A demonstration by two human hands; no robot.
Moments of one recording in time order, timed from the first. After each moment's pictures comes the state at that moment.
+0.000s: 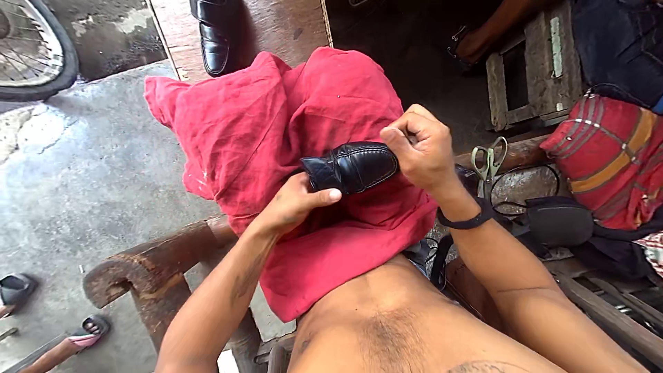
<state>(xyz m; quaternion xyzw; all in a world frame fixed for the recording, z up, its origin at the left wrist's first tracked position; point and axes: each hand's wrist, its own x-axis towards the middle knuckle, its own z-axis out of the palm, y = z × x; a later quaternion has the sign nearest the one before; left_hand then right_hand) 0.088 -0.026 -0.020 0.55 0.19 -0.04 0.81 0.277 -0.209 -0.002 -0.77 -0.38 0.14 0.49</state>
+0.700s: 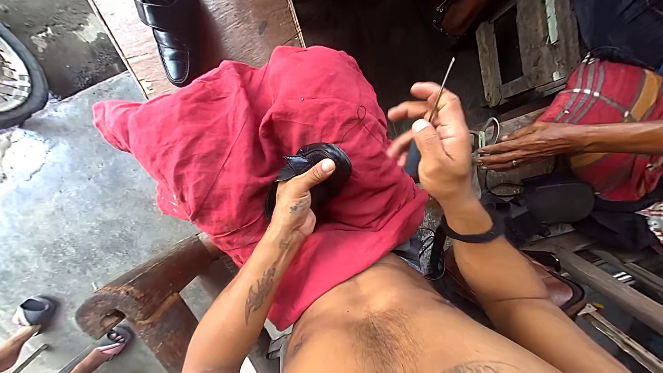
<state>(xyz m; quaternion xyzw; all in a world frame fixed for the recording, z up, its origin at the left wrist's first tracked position) 0.137 -0.069 -0.012 0.40 0.42 0.05 0.81 0.278 -0.252 0.016 -0.70 -0.26 0.27 0.61</state>
